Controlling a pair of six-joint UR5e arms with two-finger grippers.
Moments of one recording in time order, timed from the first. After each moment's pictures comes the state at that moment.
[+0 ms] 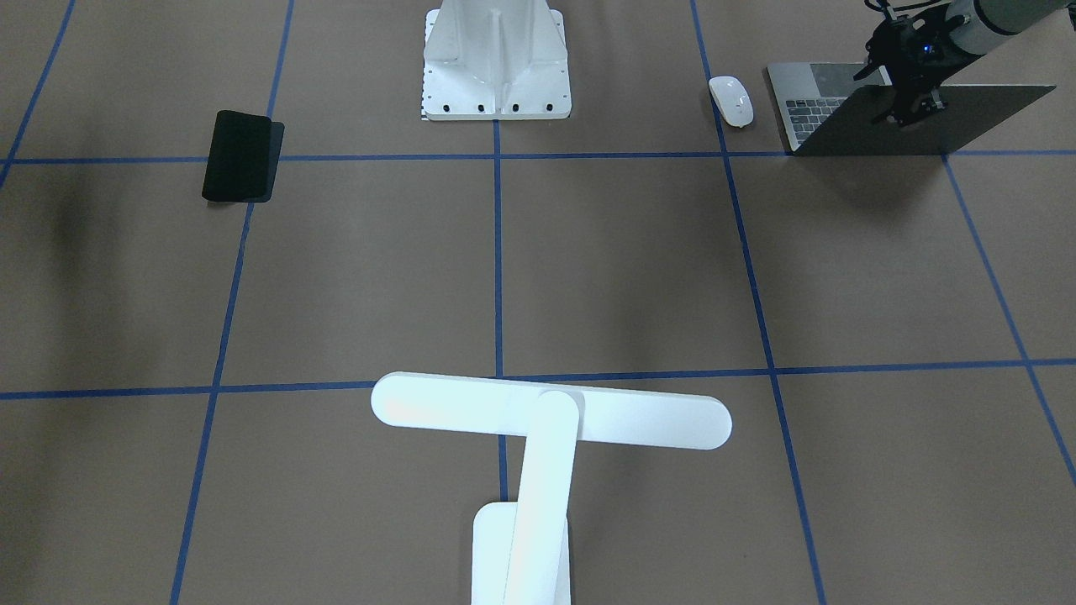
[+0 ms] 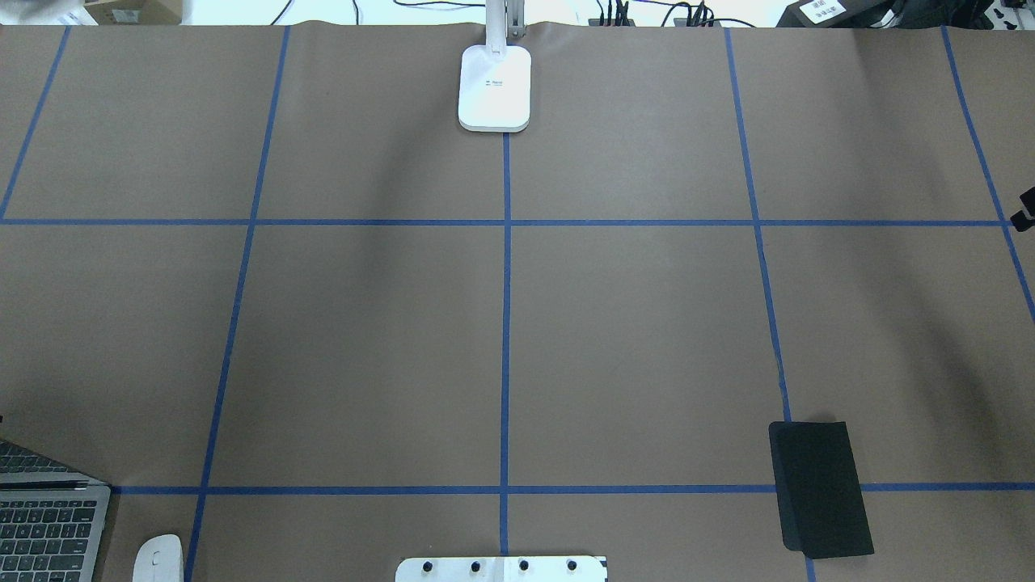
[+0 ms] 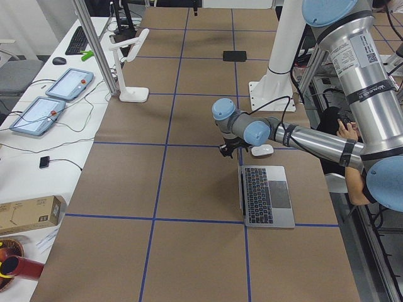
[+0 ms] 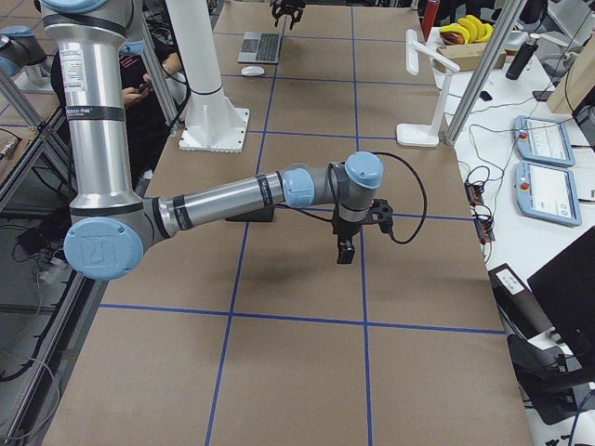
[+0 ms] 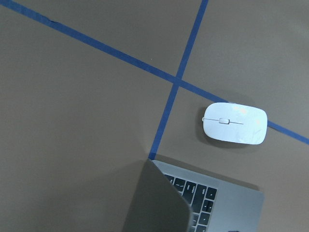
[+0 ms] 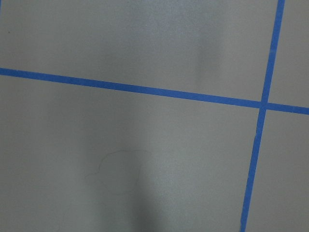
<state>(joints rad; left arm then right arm) -0.91 -1.16 -2.20 -1.75 -2.42 0.55 1.35 -1.52 1.80 -1.73 2.32 0.13</state>
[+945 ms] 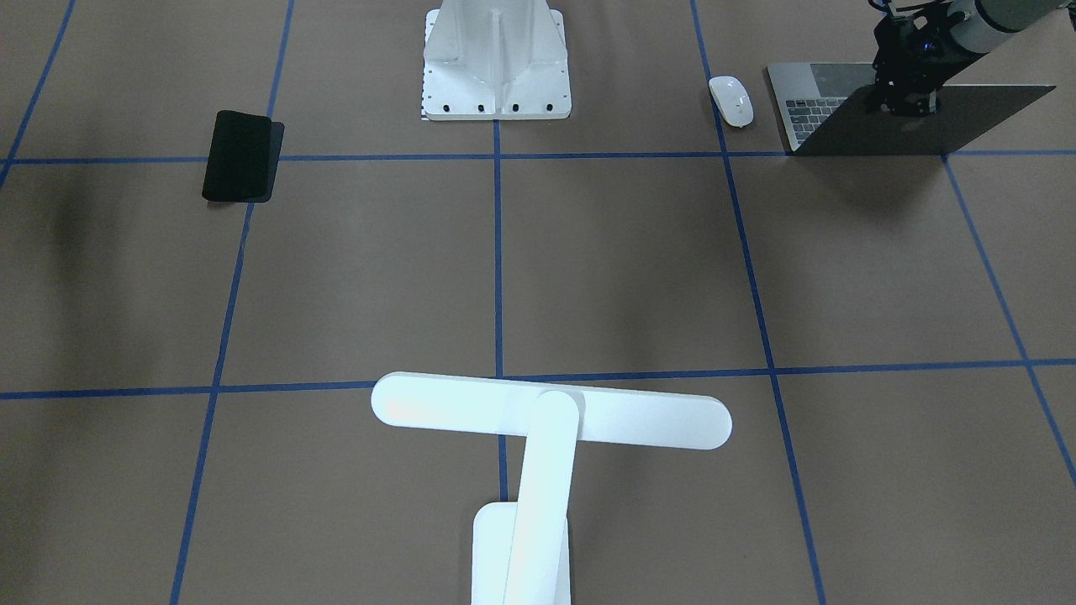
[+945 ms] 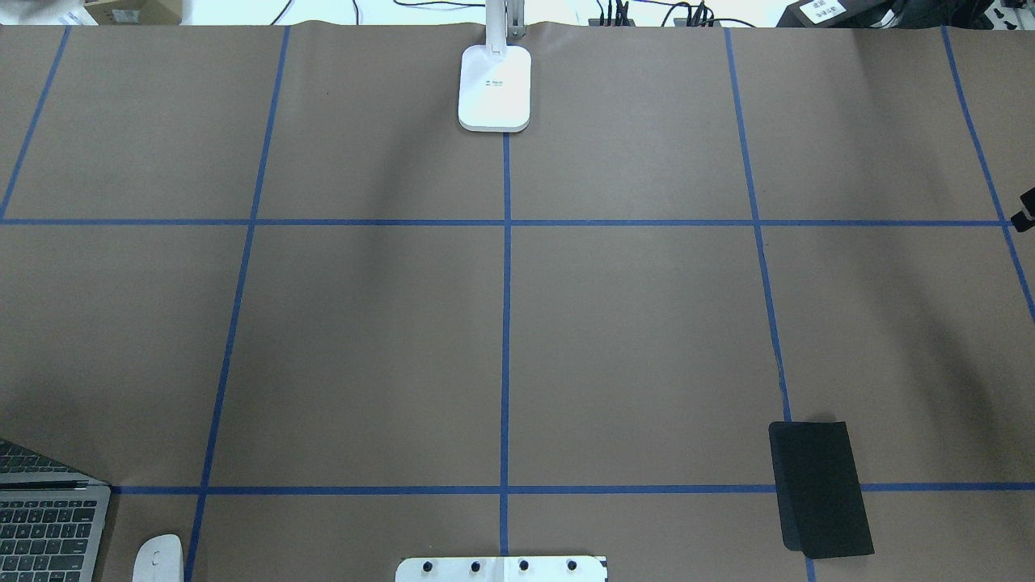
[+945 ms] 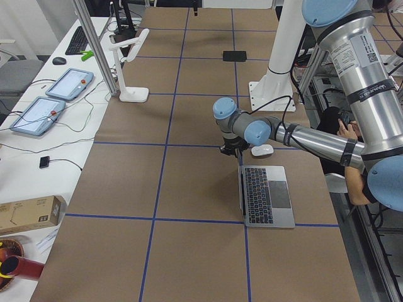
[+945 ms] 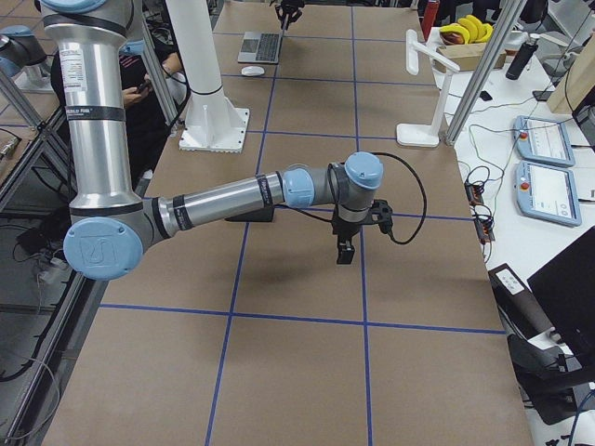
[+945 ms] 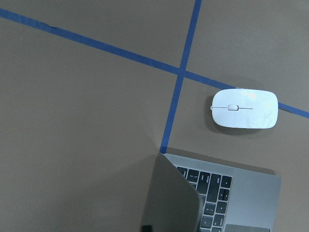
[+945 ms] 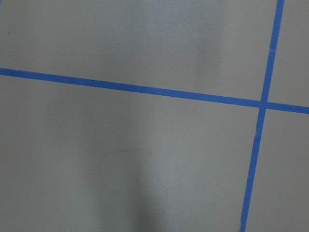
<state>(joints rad) -0.91 -1.16 -2.21 -1.76 -2.40 0.58 1.35 -1.52 1.80 -1.73 2.32 0.13</state>
